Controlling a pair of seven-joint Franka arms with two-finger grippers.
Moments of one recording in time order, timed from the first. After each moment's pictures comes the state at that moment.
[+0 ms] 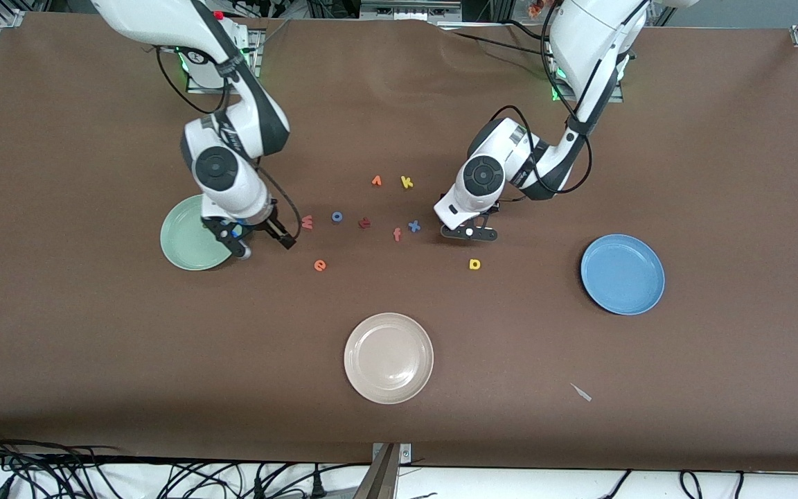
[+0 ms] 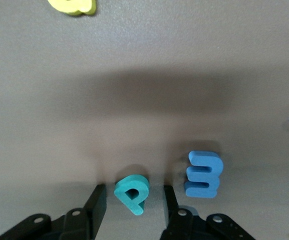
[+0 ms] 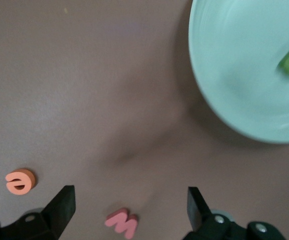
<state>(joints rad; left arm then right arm) -0.49 0.57 -0.18 -1.96 -0.04 2.30 -0.52 0.42 0.40 0.04 -2.10 -0.02 2.44 1.27</state>
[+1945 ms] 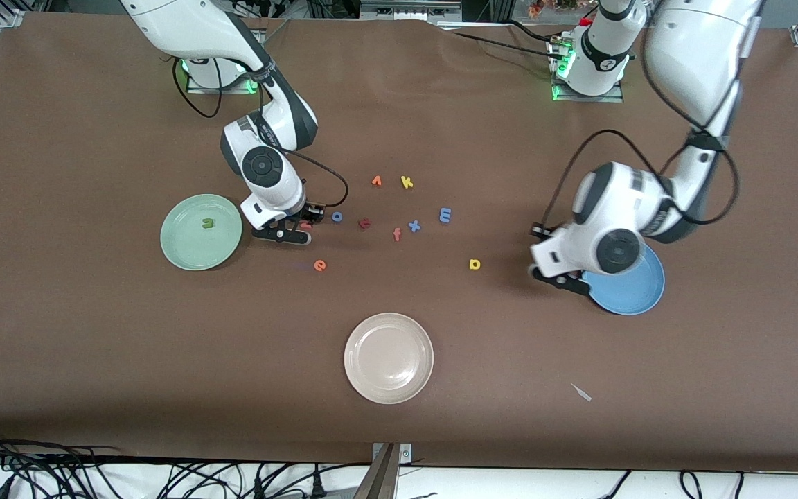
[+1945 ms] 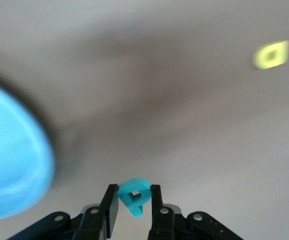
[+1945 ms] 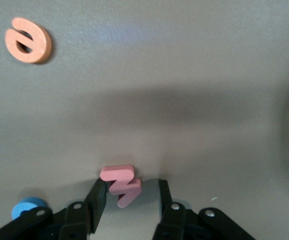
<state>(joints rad) -0.08 0.54 -0.15 -1.73 0.01 1.85 0.15 0.48 0.47 0.06 -2.13 -0.02 2.49 0.67</state>
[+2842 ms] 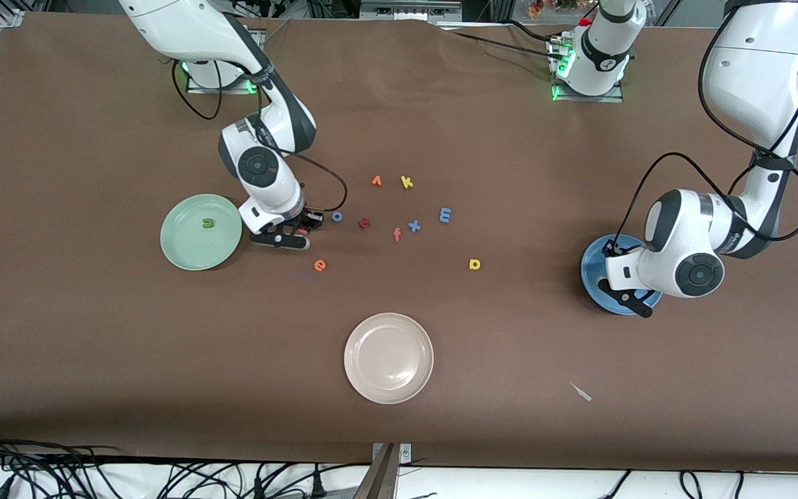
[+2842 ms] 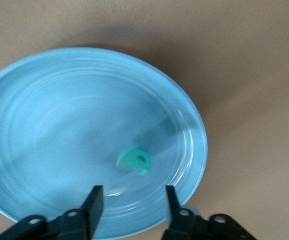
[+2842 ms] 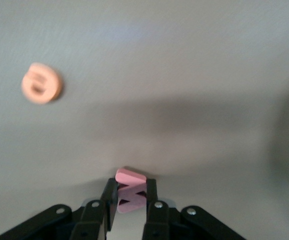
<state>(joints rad) 0.08 0.60 -0.15 -1.74 0.18 1.96 0.42 0.48 0.46 0.01 -2.10 -0.02 2.50 0.62</state>
